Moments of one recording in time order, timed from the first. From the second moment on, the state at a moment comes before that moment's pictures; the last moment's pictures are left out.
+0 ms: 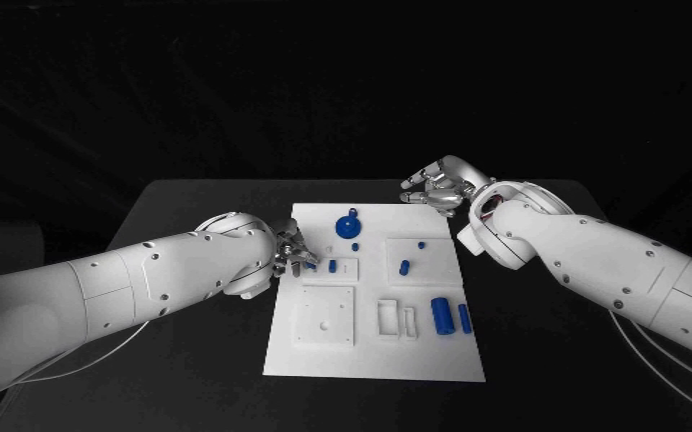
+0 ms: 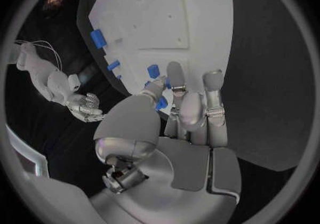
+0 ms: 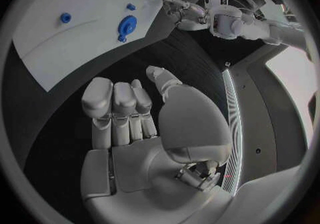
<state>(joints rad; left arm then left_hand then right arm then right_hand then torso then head) 1.32 -0.54 -0.24 1.20 -1.00 -0.12 -0.42 1.11 0.09 0.25 -0.09 0.33 1.07 0.02 0.28 0.89 1.47 -0.06 0.56 0.29 1.44 -0.13 1.28 0.93 0.05 1.32 -0.14 0.64 1.31 1.07 -0.72 0.27 1.31 -1.16 -0.31 -0.13 1.26 -0.12 0.22 -0.02 0.52 1.05 0.11 0.07 0.07 1.30 -0.01 1.10 1.23 1.46 -0.07 0.97 1.22 0.08 1.46 -0.09 0.95 1.31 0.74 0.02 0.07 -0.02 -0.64</state>
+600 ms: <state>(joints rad) 1.30 -0.54 -0.24 1.18 -1.00 -0.16 -0.40 1.11 0.09 0.25 -0.09 0.33 1.07 0.02 0.27 0.91 1.47 -0.06 0.56 0.29 1.44 -0.13 1.28 0.93 0.05 1.32 -0.14 0.64 1.31 1.07 -0.73 0.27 1.31 -1.16 -0.31 -0.13 1.26 -0.12 0.22 -0.02 0.52 1.05 0.11 0.07 0.07 1.30 -0.01 1.10 1.24 1.46 -0.07 0.97 1.22 0.08 1.46 -0.09 0.95 1.31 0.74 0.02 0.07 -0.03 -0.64</state>
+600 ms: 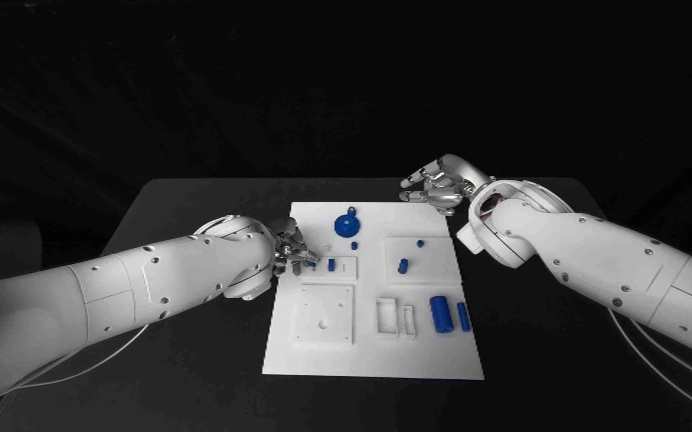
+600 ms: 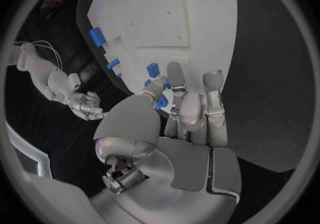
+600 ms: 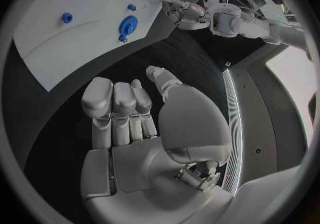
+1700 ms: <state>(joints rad) 1.30 -0.52 -0.23 1.16 -1.01 -0.11 -0.38 1.11 0.09 0.25 -0.10 0.30 1.07 0.02 0.26 1.07 1.47 -0.06 0.56 0.29 1.44 -0.13 1.28 0.91 0.05 1.32 -0.14 0.64 1.31 1.07 -0.72 0.27 1.31 -1.16 -0.31 -0.13 1.26 -0.12 0.23 -0.02 0.53 1.05 0.11 0.07 0.07 1.30 -0.01 1.10 1.24 1.46 -0.07 0.97 1.22 0.08 1.46 -0.09 0.95 1.31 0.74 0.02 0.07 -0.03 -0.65</state>
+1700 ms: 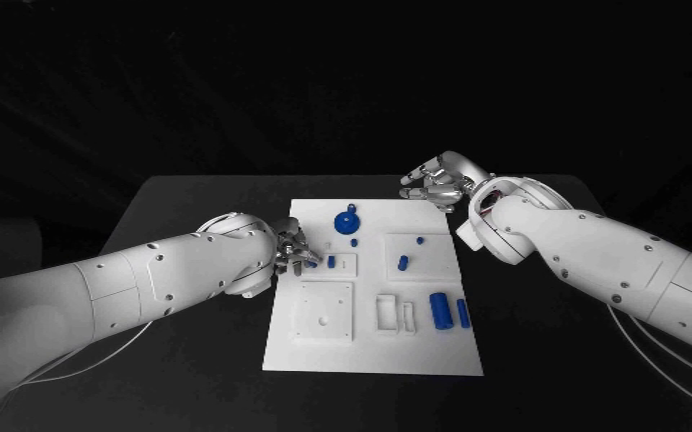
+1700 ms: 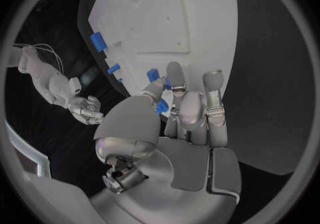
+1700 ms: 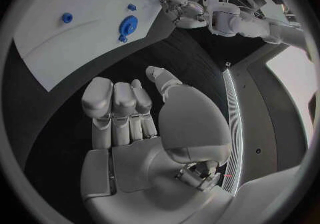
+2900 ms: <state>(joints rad) 1.30 -0.51 -0.23 1.12 -0.97 -0.07 -0.38 1.12 0.10 0.24 -0.11 0.20 1.07 0.02 0.25 1.09 1.47 -0.06 0.55 0.29 1.44 -0.13 1.28 0.89 0.05 1.31 -0.14 0.62 1.31 1.07 -0.73 0.27 1.31 -1.15 -0.31 -0.13 1.26 -0.12 0.23 -0.02 0.53 1.05 0.11 0.07 0.07 1.30 -0.01 1.10 1.24 1.46 -0.07 0.97 1.22 0.08 1.46 -0.09 0.95 1.31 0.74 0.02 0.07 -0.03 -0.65</state>
